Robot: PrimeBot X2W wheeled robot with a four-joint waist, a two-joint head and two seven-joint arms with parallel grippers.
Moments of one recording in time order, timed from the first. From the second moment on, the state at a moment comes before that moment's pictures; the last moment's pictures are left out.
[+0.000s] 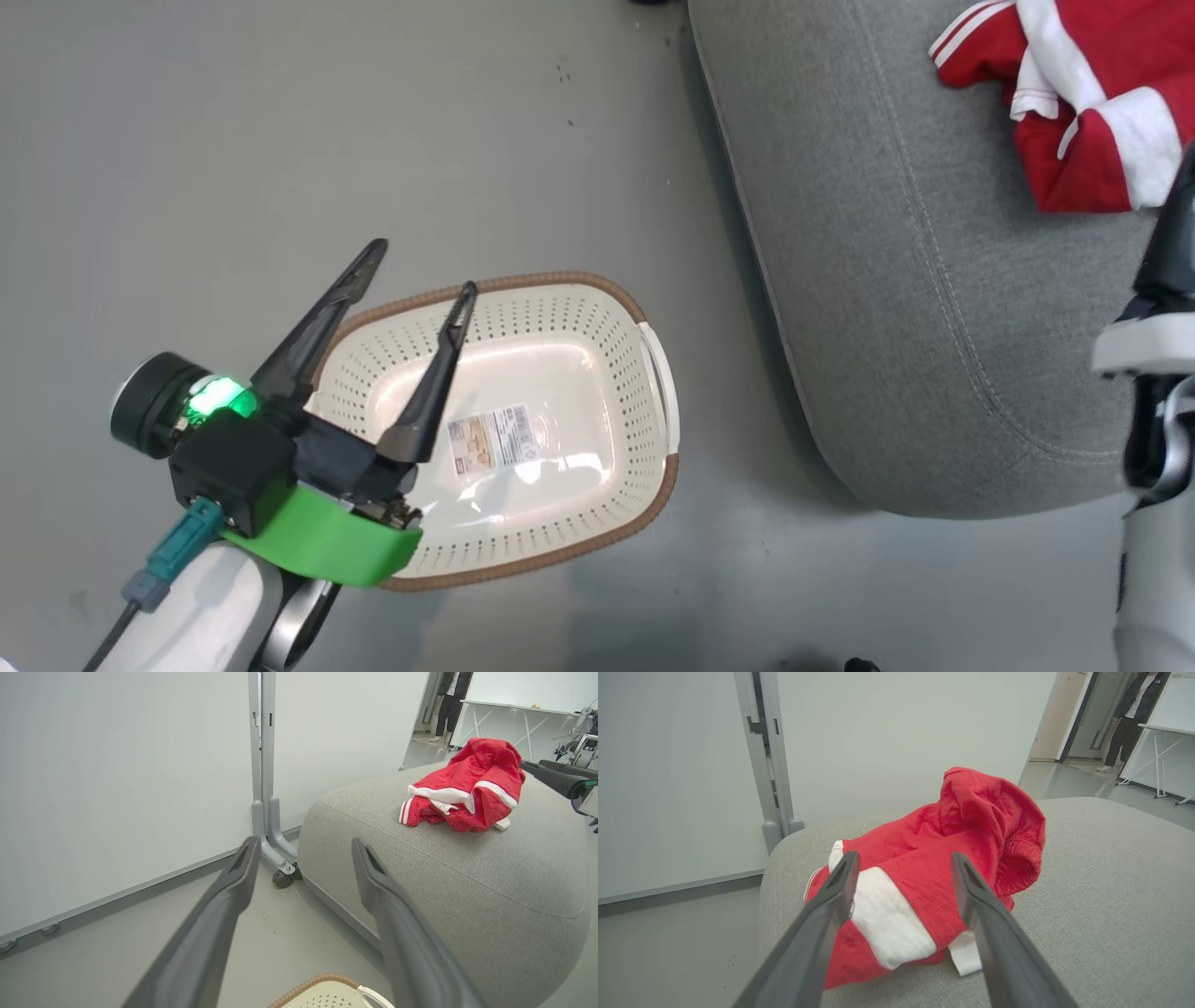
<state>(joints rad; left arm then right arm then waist) -0.34 0.50 -0.56 -0.20 -0.44 0.04 -0.22 -0.42 -0.09 -0.38 0.21 0.06 0.13 -0.26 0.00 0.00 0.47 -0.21</state>
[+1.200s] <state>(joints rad) -0.01 0.23 -0.09 0.07 -0.31 0.03 -0.26 0.00 -0.05 0.00 -0.08 0.12 0.13 -0.14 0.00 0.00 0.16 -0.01</state>
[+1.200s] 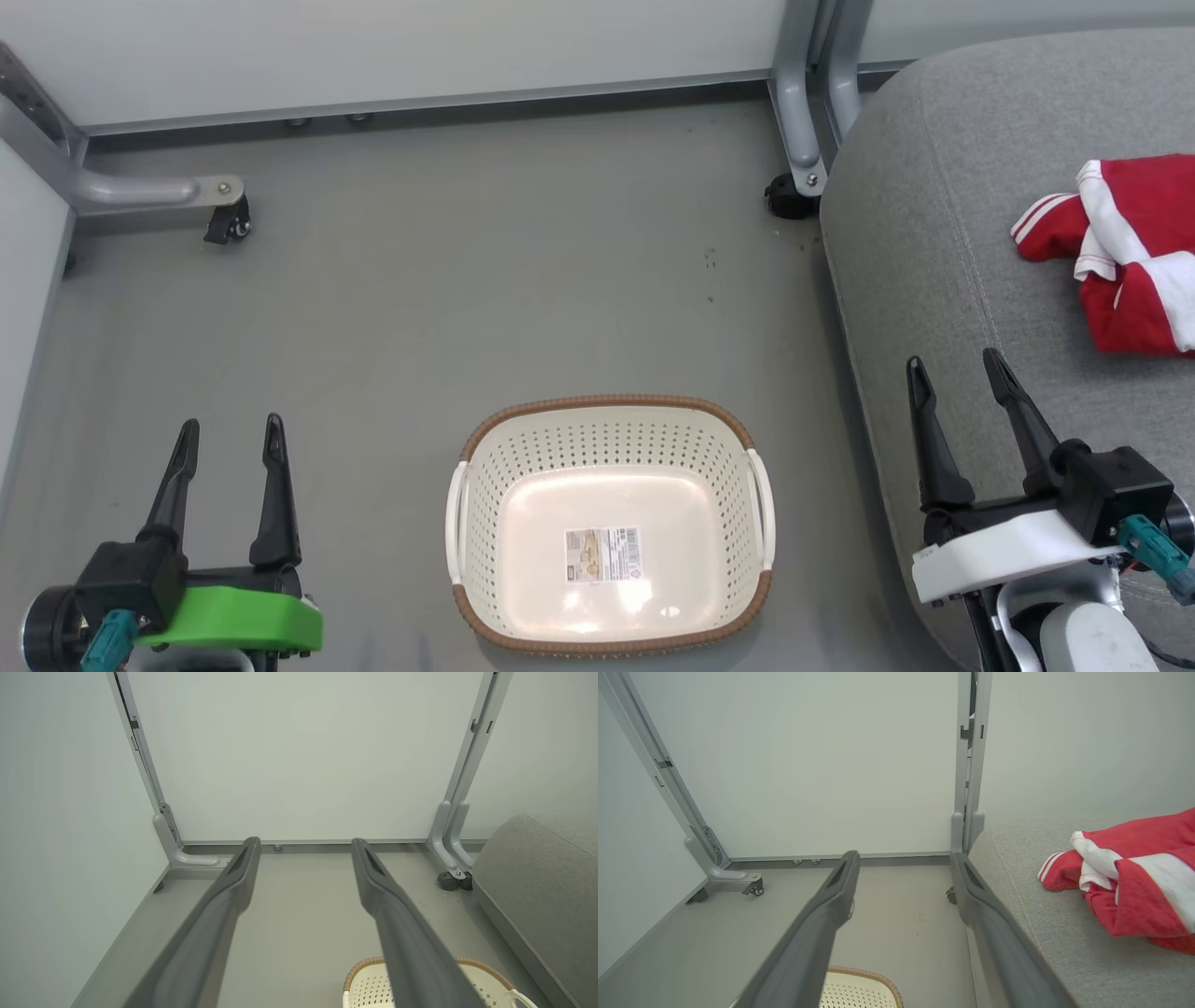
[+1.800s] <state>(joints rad) 0.08 0.16 -0.04 0.12 -0.23 -0.03 -0.26 0.10 -0.05 0.01 -0.11 0.12 0.13 -0.10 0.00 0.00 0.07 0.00</state>
